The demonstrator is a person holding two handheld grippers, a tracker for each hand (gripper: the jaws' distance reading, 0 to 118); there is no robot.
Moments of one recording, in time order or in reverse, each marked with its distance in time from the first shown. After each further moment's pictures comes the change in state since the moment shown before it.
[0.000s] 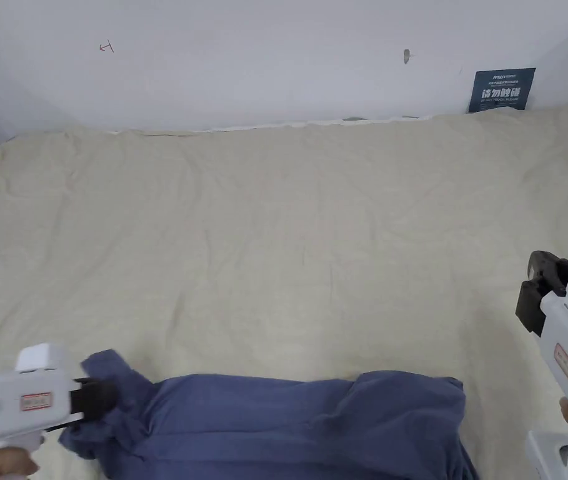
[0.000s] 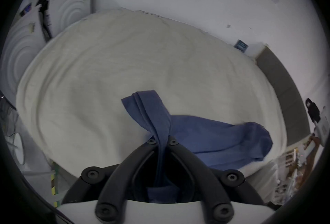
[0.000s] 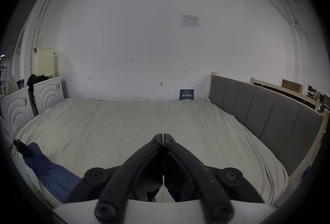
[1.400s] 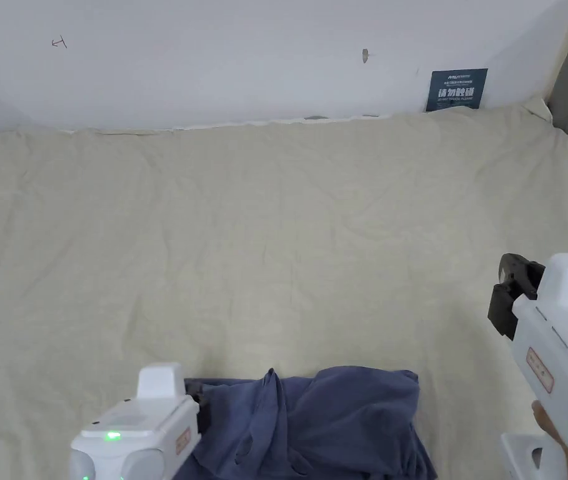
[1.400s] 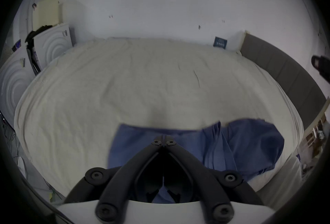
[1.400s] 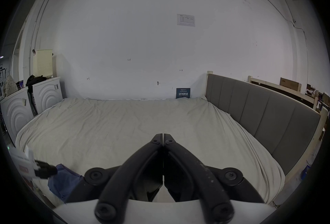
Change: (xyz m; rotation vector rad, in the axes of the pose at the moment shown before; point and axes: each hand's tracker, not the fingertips) left arm 0.146 -0.081 -0.084 0.186 0.079 -0.209; right arm 0.021 -0.003 0.013 -0.011 -0.012 -0.009
